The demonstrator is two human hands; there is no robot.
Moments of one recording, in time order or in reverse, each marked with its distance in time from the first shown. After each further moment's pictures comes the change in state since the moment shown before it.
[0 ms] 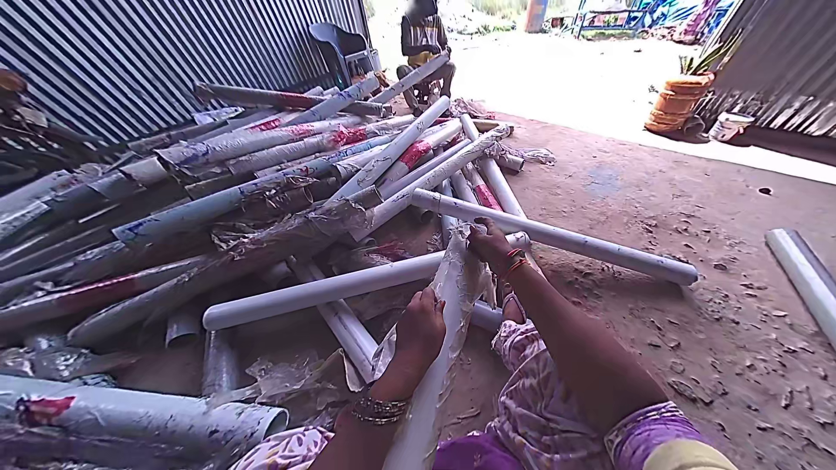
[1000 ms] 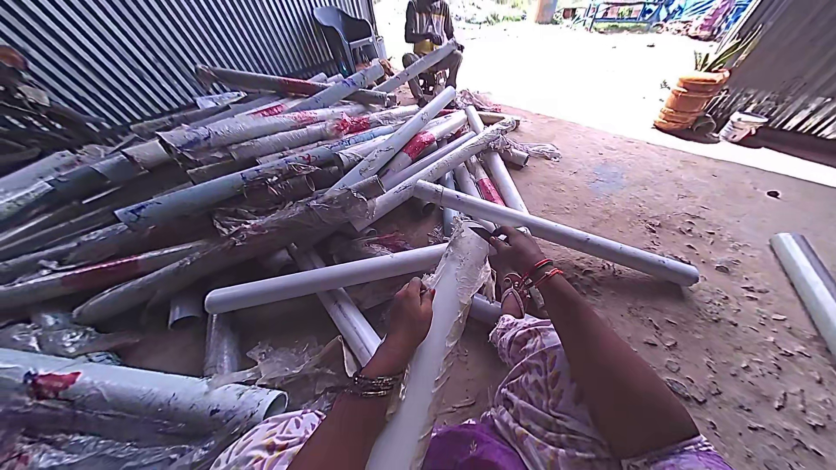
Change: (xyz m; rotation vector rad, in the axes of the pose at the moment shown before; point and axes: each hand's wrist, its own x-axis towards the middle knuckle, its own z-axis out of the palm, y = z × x) left_hand 0.016 -0.025 0.005 -0.173 0.020 -0.052; right_hand -0.035 0.000 -0.043 -0.686 -0.031 -0.066
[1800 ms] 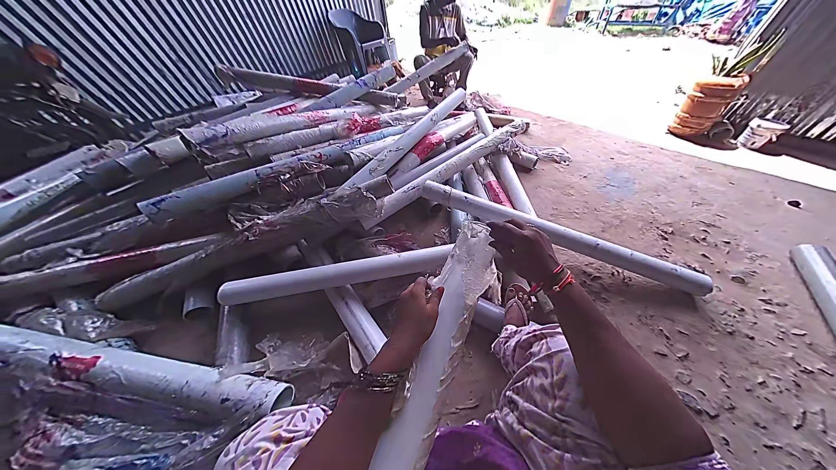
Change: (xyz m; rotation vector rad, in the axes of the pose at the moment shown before) left_hand -0.001 -0.006 -0.005 -0.025 -0.023 0.000; right_hand -0.019 -0.006 0.004 -0.101 0.339 -0.598
